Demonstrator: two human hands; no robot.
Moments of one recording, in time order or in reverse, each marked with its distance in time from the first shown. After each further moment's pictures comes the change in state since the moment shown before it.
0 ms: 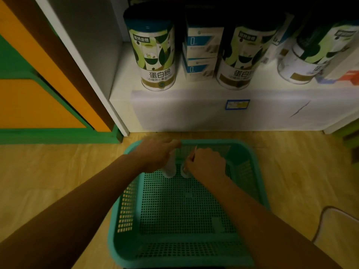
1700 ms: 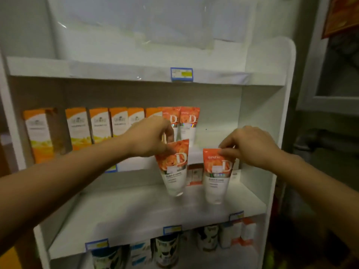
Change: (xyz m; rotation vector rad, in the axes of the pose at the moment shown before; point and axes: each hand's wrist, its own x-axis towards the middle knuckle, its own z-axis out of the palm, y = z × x) left_hand -0.147 0.171 -0.566 0.009 0.785 0.248; right_hand -0.190 0.068 -0.590 -0.297 0.741 -0.171
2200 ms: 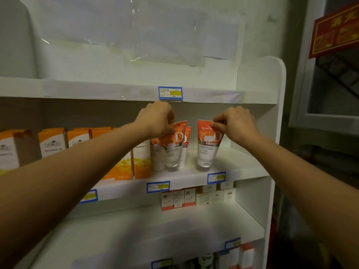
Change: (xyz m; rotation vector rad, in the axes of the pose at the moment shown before) left_hand 0.100 0.007 -0.019 -0.025 0.193 -0.108; right_hand 0.099 0.034 -0.024 0.110 0.302 0.141
